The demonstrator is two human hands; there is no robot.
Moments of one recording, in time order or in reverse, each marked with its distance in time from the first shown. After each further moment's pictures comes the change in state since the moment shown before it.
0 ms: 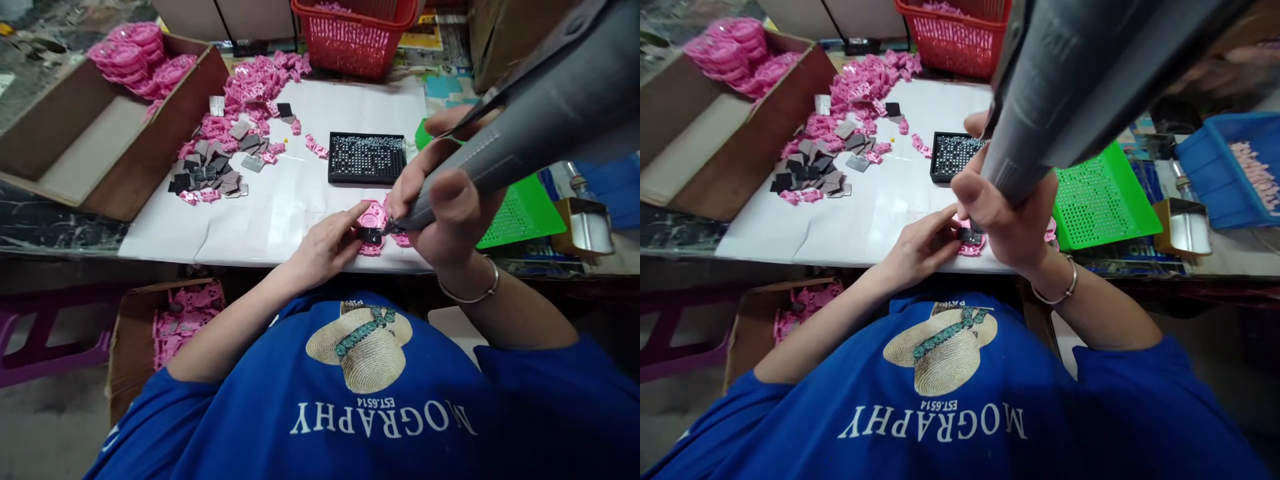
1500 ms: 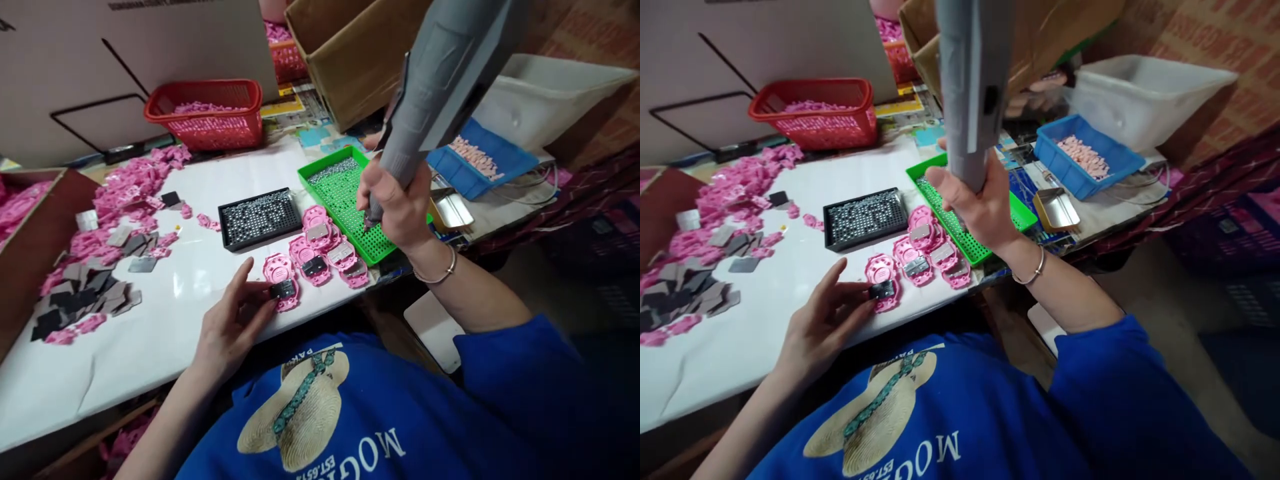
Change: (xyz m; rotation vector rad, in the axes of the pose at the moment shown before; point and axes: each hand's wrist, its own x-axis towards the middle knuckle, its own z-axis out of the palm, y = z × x) left_hand -0.003 0.002 -0.012 0.006 -0.077 -0.325; right_hand 0.023 -0.021 -0.120 -0.291 0.294 0.053
